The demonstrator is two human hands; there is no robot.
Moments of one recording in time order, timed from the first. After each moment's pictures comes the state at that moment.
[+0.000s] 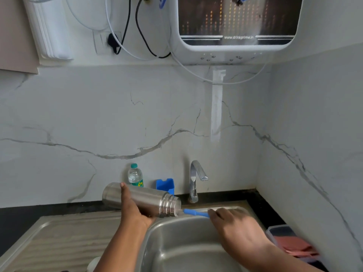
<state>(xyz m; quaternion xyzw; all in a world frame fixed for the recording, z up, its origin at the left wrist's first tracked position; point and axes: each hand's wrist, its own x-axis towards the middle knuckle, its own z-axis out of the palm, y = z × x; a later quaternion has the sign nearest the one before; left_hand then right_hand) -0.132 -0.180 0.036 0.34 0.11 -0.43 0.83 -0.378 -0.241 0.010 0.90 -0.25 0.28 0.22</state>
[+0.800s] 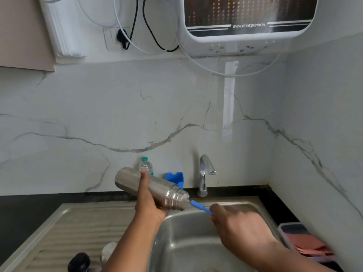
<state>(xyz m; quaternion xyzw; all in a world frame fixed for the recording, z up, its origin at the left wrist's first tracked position) -0.154 -0.175 0.043 0.37 0.05 -0.45 0.81 -0.376 -0.205 0.043 0.93 -0.34 0.14 0.05</state>
